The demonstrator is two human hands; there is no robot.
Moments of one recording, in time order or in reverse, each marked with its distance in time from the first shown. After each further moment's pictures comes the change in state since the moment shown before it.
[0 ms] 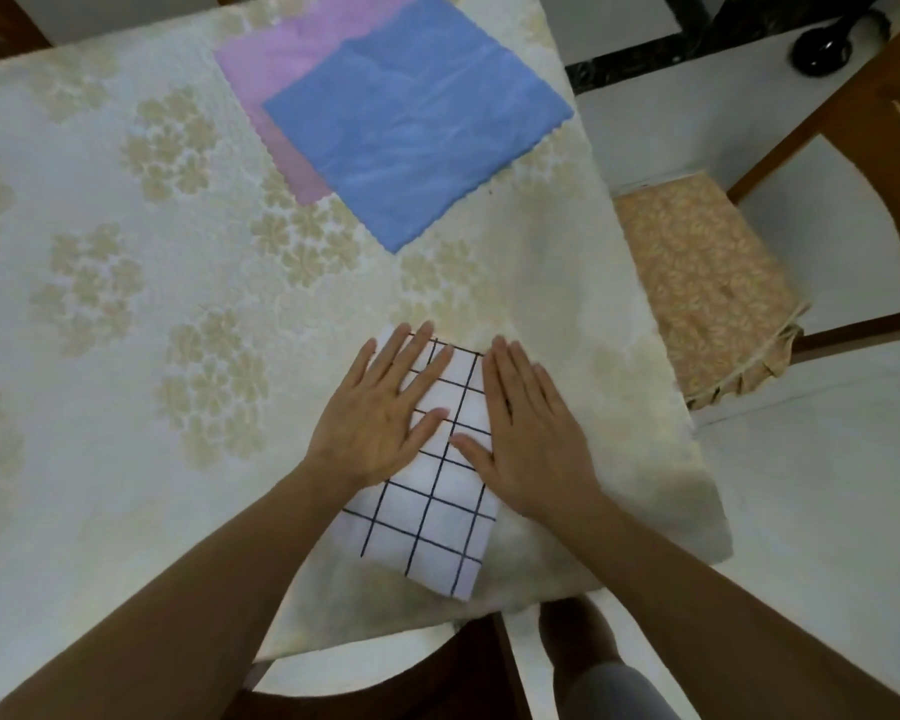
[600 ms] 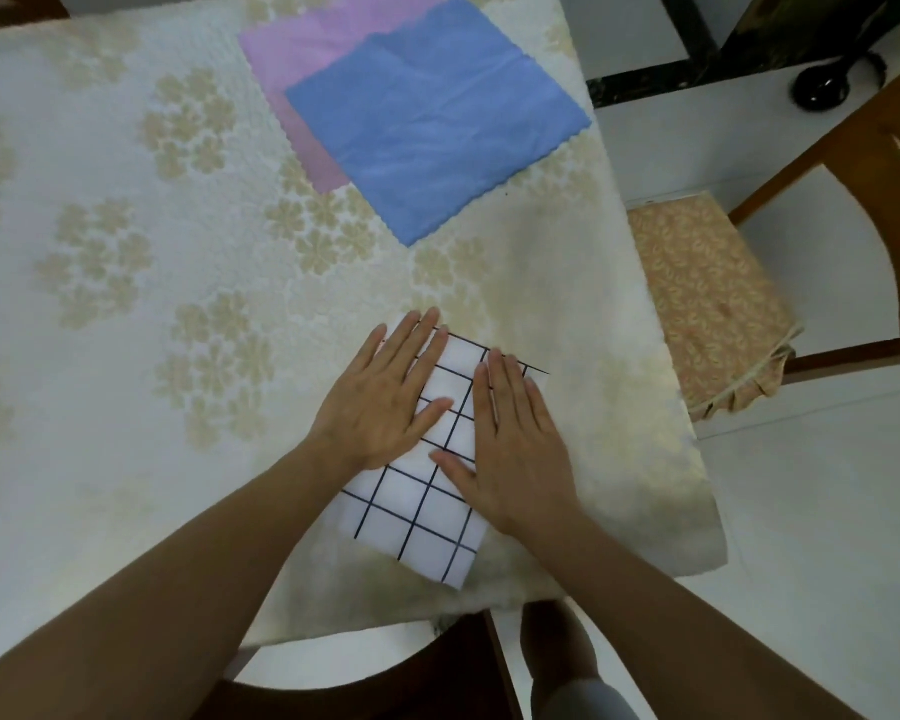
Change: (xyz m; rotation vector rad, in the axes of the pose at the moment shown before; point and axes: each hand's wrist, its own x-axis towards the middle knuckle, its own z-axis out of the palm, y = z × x) left_hand 0.003 -0.005 -0.001 0.007 0.033 0.004; right_hand -0.009 -0.027 0.001 0.038 0.017 0.024
